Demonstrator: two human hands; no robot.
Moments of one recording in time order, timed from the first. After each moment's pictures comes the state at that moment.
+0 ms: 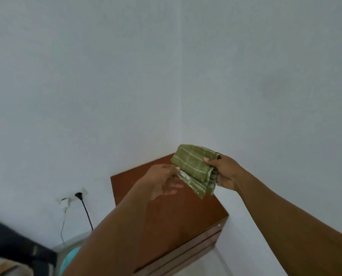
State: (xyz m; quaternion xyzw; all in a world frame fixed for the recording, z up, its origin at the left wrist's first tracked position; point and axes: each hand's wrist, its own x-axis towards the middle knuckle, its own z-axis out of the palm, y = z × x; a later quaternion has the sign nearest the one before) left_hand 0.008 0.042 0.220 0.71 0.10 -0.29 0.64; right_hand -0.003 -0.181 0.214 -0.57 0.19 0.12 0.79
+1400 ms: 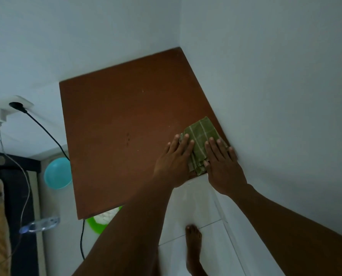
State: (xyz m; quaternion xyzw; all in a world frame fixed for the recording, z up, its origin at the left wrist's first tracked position) left_hand 0.028 -0.067 -0.151 0.94 -0.24 -0.24 0.05; right_hand -0.010 -0.255 -0.173 -0.99 -0.07 0.12 0.05
